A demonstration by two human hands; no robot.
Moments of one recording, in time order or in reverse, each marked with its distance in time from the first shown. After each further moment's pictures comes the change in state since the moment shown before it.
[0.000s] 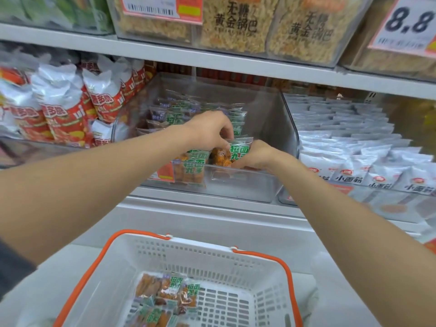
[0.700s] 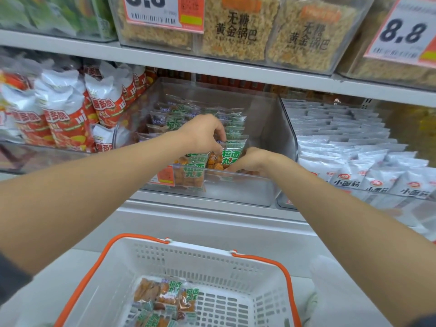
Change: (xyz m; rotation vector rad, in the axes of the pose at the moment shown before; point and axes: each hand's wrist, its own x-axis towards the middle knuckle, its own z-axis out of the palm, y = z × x) left_hand -0.007 -0.009 -0.001 -0.072 0.062 -0.071; right_hand 0.006 -0.011 0.005 0.022 -0.080 0.090
